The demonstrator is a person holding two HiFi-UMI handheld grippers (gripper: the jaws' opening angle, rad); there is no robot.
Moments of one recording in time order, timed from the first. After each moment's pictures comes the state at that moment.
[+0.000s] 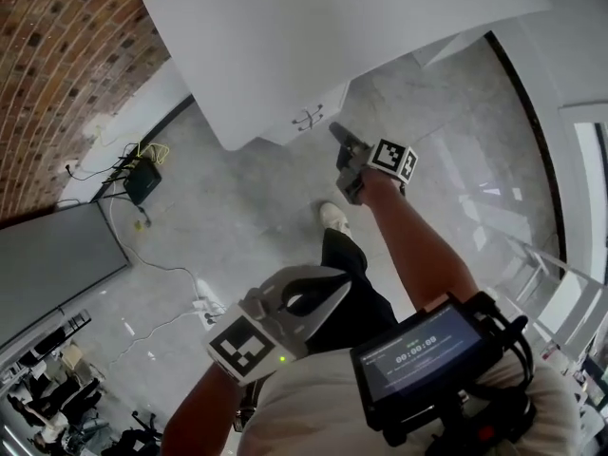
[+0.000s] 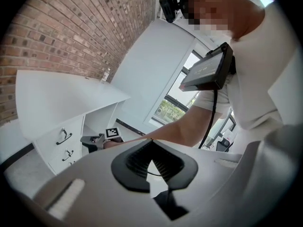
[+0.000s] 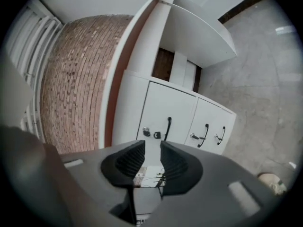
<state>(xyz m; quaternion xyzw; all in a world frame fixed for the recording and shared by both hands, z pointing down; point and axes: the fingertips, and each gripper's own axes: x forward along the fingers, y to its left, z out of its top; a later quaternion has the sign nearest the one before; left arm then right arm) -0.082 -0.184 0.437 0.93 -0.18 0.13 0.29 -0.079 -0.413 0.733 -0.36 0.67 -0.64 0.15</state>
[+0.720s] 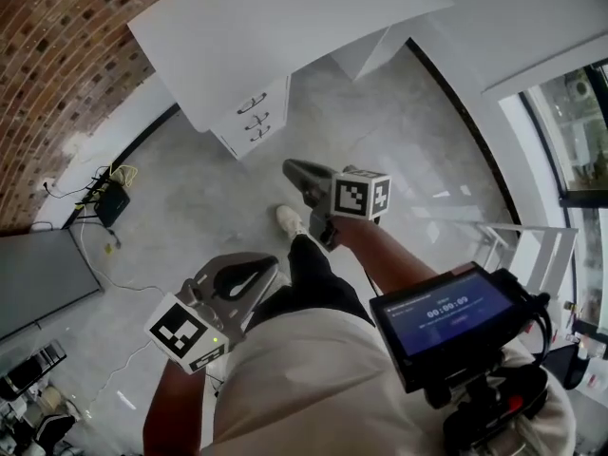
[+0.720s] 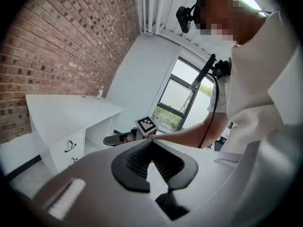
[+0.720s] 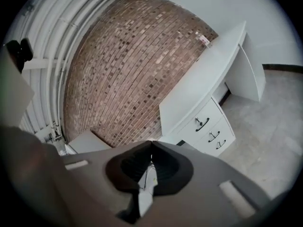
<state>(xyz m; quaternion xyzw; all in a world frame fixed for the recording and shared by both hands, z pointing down) -0.148 -0.057 0.316 0.95 -0.19 0.10 0.23 -0.103 -0.208 0.459 -0.34 0.81 -0.48 0.01</state>
